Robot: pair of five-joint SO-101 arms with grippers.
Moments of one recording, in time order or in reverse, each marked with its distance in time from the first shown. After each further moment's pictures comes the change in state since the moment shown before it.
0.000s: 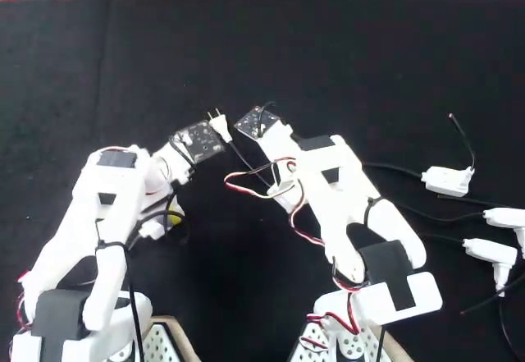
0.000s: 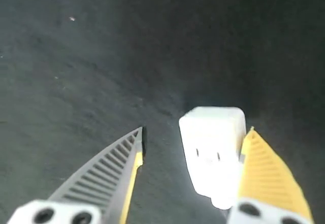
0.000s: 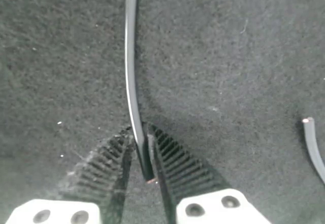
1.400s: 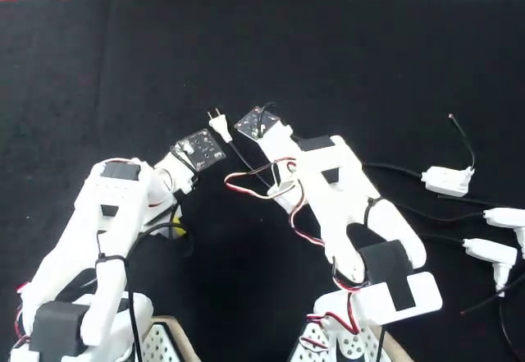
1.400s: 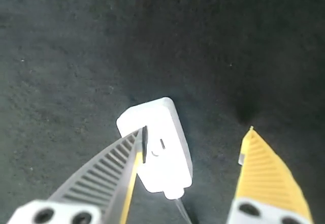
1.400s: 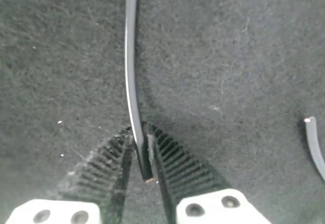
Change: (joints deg) left arm 1.2 -4.0 5.3 0.5 6.1; right arm 0.0 0.0 0.2 0.0 0.0
